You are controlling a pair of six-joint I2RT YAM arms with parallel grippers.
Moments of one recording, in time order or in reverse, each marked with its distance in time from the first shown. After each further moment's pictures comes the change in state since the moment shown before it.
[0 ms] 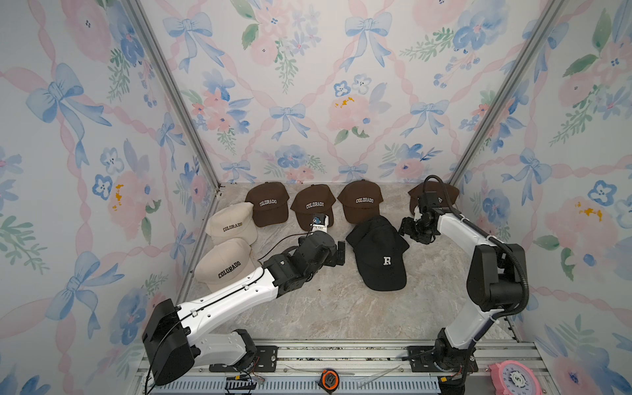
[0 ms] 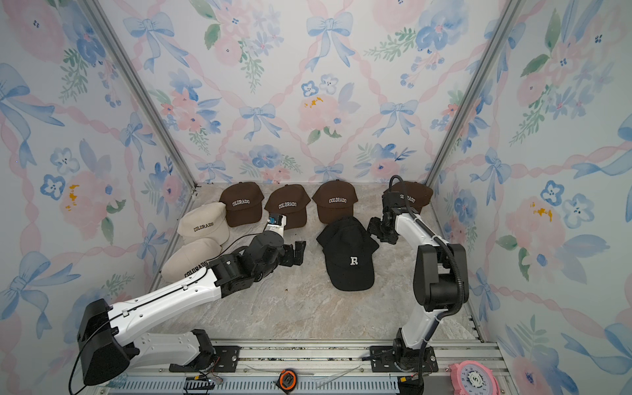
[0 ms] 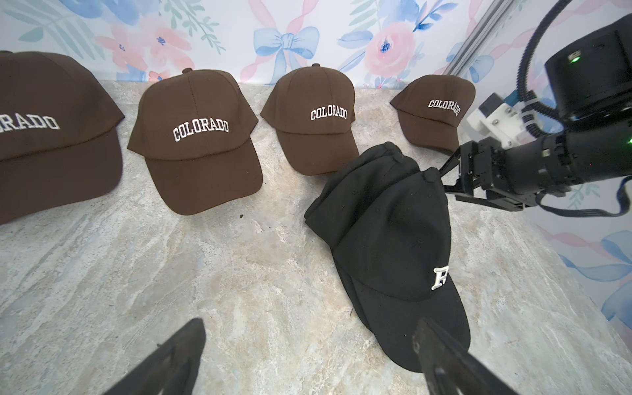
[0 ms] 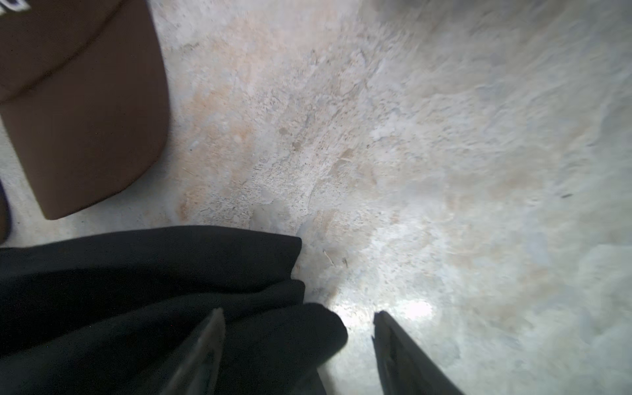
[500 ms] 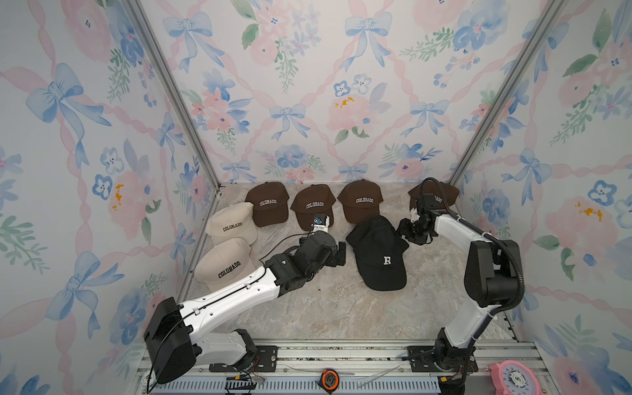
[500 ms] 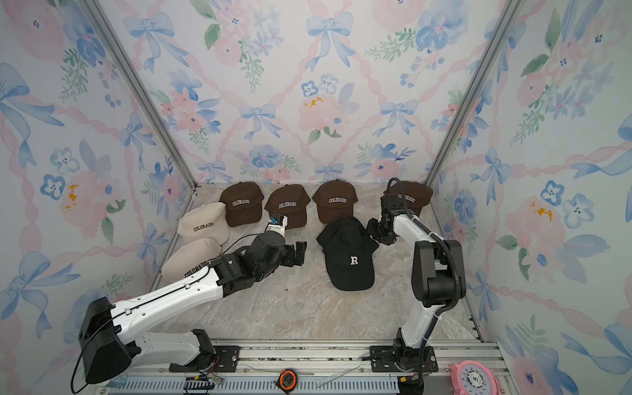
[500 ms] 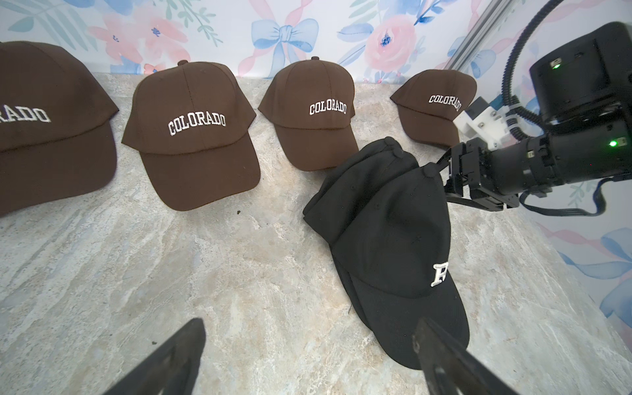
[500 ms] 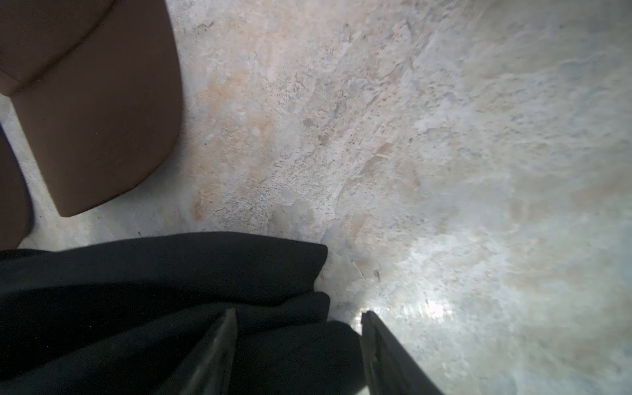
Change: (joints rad) left arm -0.007 0.019 0.002 0.000 0.011 -0.018; right arm 0.000 0.073 -0.036 0.079 -0.099 0.027
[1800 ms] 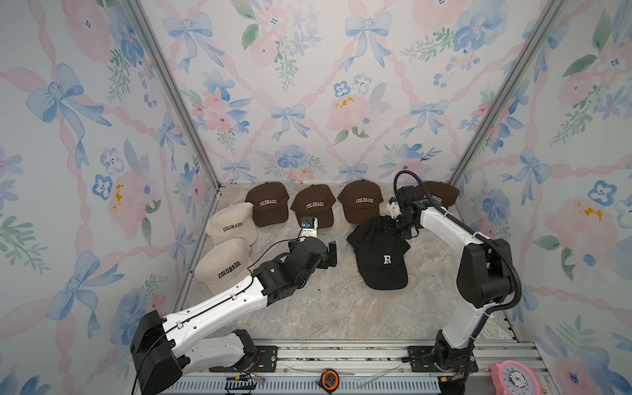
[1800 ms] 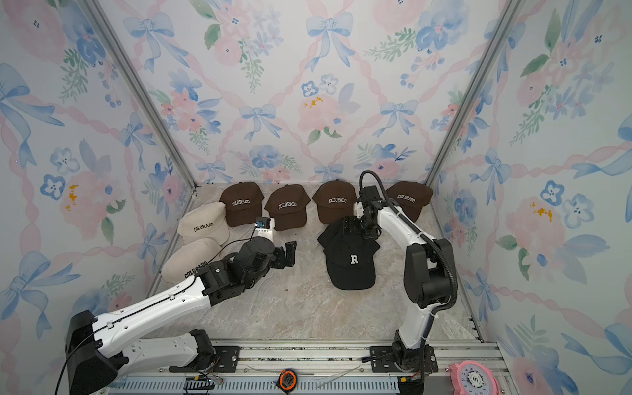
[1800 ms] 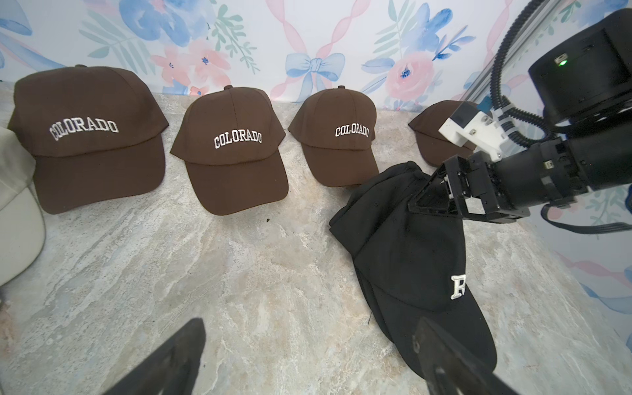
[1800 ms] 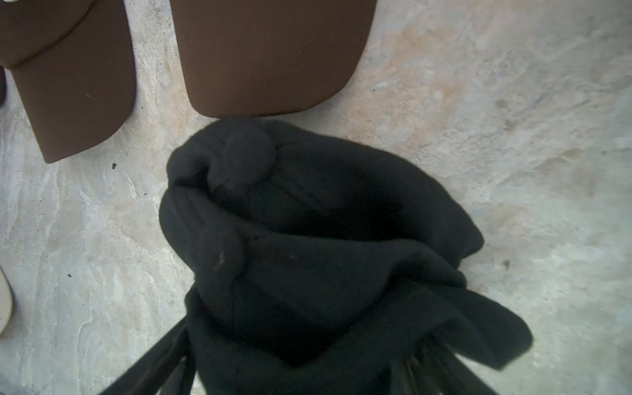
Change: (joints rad) left arm -0.007 -0.119 -0.076 -0.005 -0.101 -0.019; right arm 0.167 0.010 0.176 -0.193 -0.069 -0.129
